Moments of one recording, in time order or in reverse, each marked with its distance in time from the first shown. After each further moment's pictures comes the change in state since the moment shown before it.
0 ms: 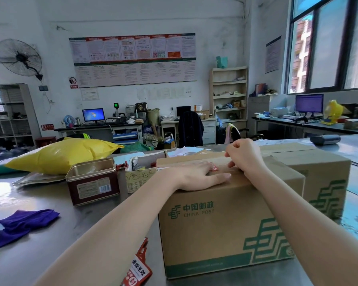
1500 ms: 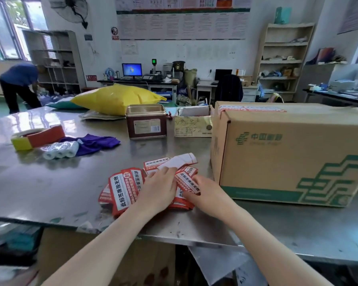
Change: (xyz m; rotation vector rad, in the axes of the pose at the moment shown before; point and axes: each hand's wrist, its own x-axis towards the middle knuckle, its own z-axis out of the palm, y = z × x) left_hand -0.161 -0.129 0.202 -0.050 0.556 -0.443; right_hand -0.226 0.016 0.164 -0.294 -0.741 -0.314
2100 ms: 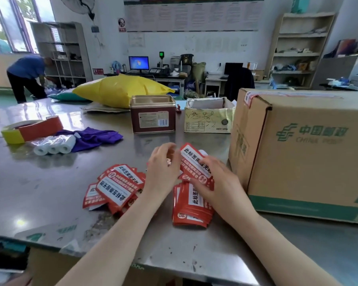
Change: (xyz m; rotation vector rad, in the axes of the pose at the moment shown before) left_hand 0.053 -0.027 0.013 -0.592 0.375 -0.202; right_hand 0.035 -0.002 0.010 0.061 0.328 -0.245
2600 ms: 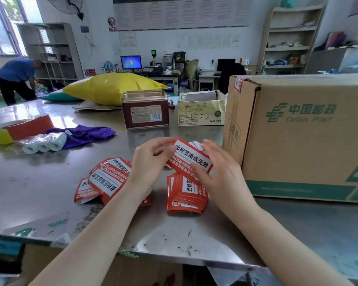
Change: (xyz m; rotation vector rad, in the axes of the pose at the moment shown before) left_hand -0.012 0.006 -0.015 -0.461 -0.149 -0.261; right_hand -0.010 0.003 -0.001 0.001 0.124 -0.001
